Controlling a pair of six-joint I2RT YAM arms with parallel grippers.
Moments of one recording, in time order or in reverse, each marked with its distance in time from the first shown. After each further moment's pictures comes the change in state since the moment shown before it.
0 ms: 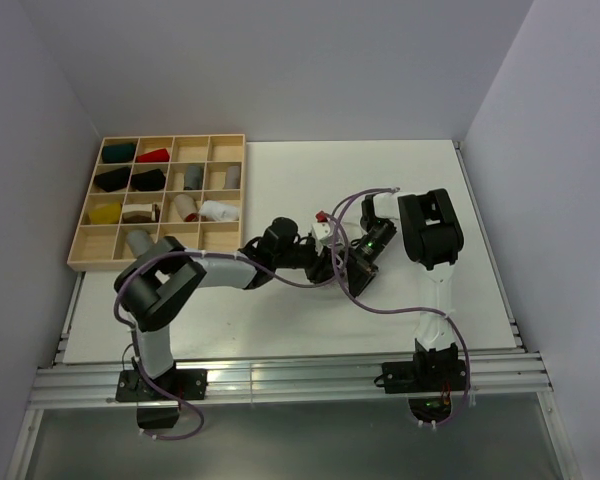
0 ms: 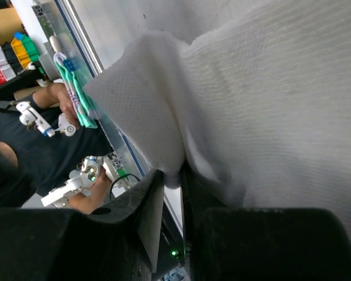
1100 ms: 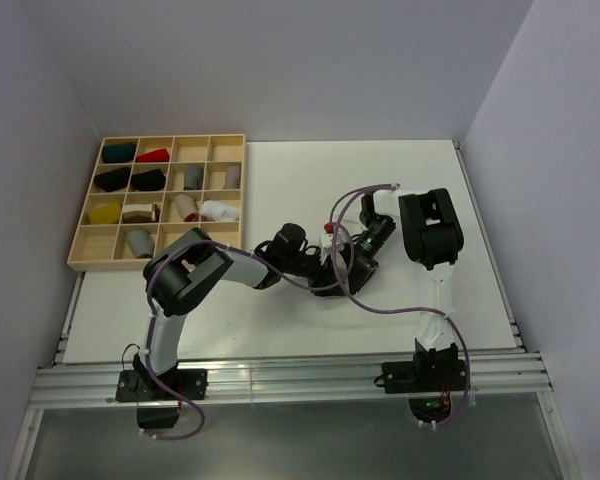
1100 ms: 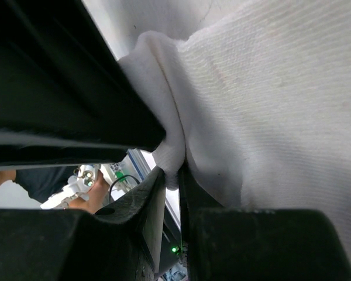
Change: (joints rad) left arm 0.021 0.206 0.057 0.040 0.249 -0.071; right arm -0.004 0.000 0.042 -0.001 0.031 0.048
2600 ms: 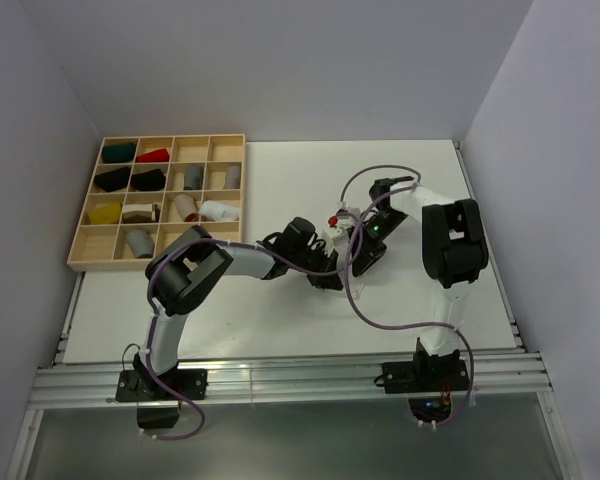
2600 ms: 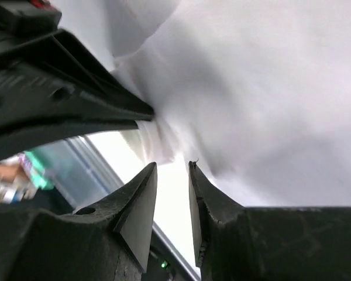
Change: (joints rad) left arm -0.009 0.018 0.125 -0.295 -0.131 -0.066; right arm -0.022 -0.217 -0.065 0.209 0.108 0.208
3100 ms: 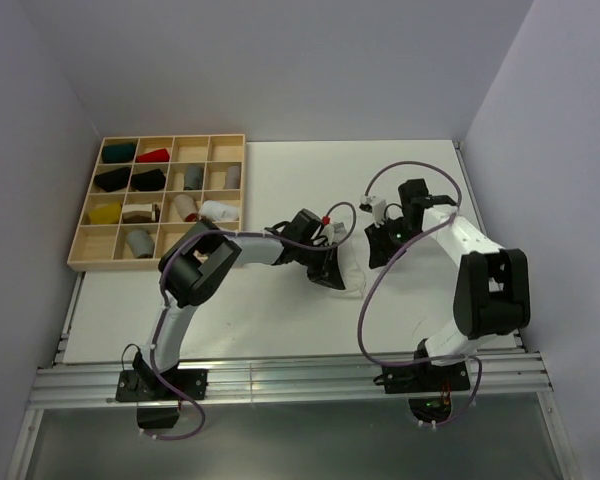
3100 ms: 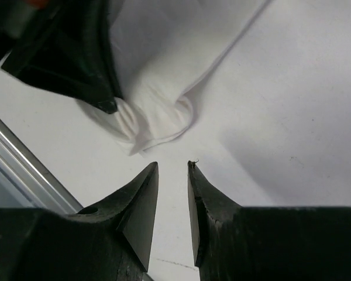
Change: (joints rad) left arm 0.036 0.094 0.176 -0.284 0.082 -0.474; right arm -0.100 -0.427 -0.283 0.298 0.100 0.045
